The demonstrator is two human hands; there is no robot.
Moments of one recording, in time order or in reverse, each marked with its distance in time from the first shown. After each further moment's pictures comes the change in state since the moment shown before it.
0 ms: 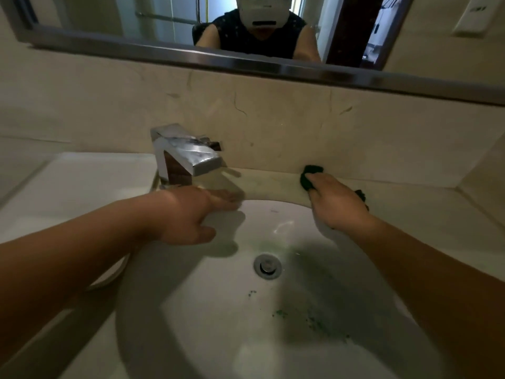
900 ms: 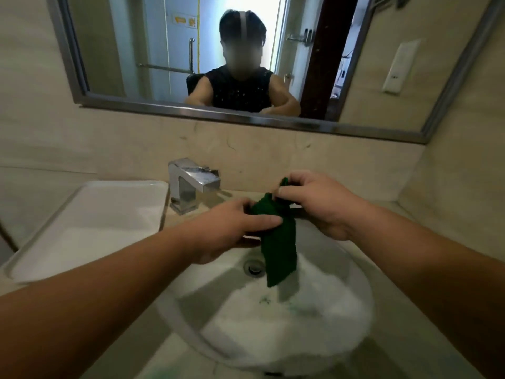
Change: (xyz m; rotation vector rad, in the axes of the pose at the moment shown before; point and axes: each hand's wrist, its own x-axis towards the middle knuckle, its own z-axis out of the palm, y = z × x) left_hand -0.057 0.128 -0.035 -1.406 0.067 -0.047; right_hand -0.125 -0.119 -0.127 0.918 -0.123 0.068
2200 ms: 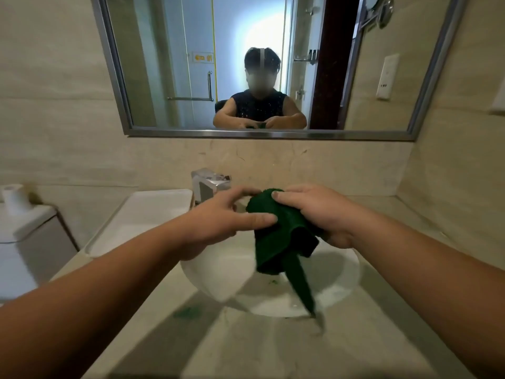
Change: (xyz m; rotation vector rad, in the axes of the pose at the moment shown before) left_hand -0.116 0.039 0.049 0.301 0.179 0.076; right_hand -0.113 -0.020 -0.003 0.086 -0.181 0.024
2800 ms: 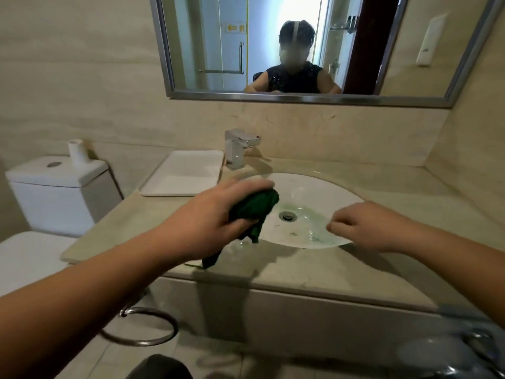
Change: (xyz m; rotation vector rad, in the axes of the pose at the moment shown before) left_hand -0.142 -0.042 0.032 0.732 0.256 0.367; right_hand -0.070 0.096 -0.012 -1.208 0.009 -0.096
